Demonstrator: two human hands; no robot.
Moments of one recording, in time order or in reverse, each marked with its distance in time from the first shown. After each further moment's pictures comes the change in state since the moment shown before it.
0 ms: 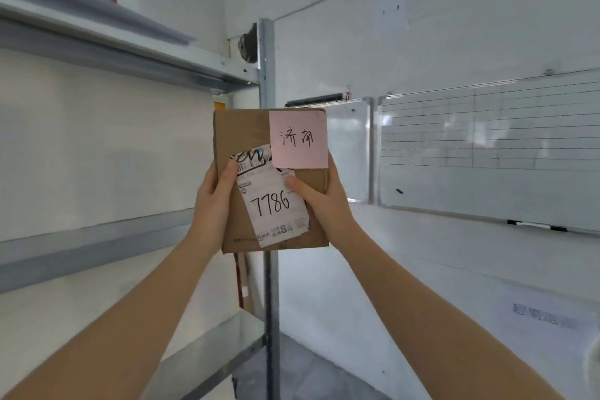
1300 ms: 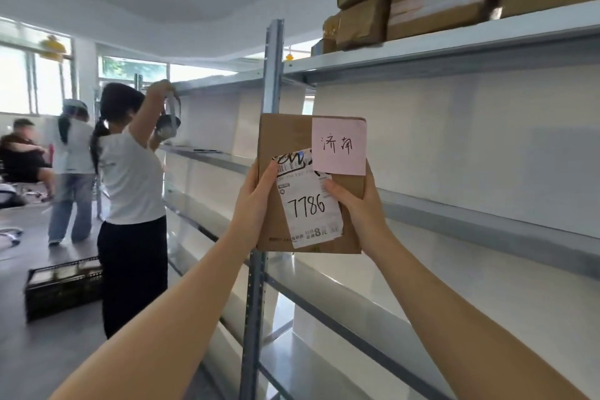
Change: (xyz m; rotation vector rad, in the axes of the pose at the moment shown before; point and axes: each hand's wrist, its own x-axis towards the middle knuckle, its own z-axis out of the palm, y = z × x) left_hand -0.547 0.525 -0.594 0.779 1.237 0.280; right_hand -0.533 -0.306 0.736 0.858 -1.240 0.244
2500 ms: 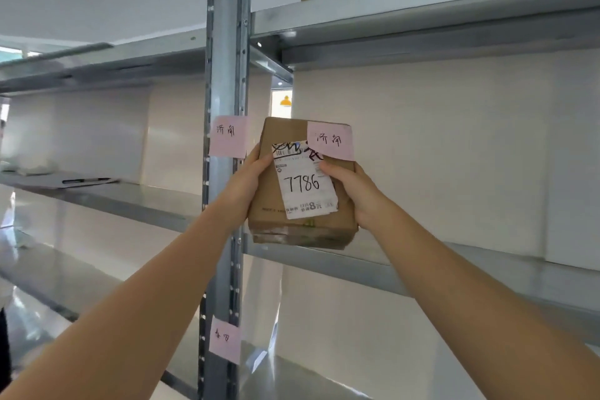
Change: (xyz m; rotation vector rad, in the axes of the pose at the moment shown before) left_hand 0.443 -0.162 -0.031 -0.027 -0.401 -0.187; right_hand 0.394 0.163 0.057 0.004 0.232 0.226
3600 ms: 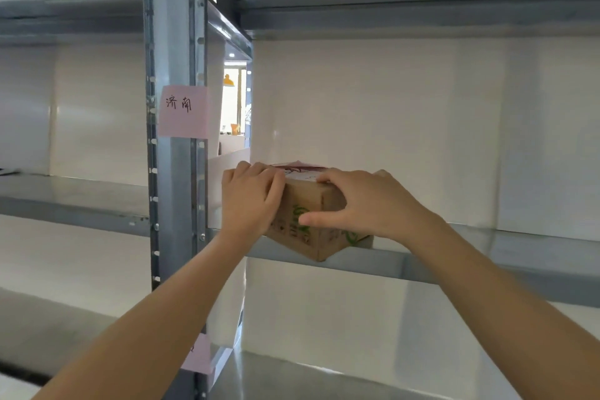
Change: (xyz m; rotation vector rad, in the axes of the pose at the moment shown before) left_hand 0.025 -0.076 0.022 0.961 0.154 0.719; right_hand -0.074 -0.013 -0.005 -1.648 -0.013 -0.262
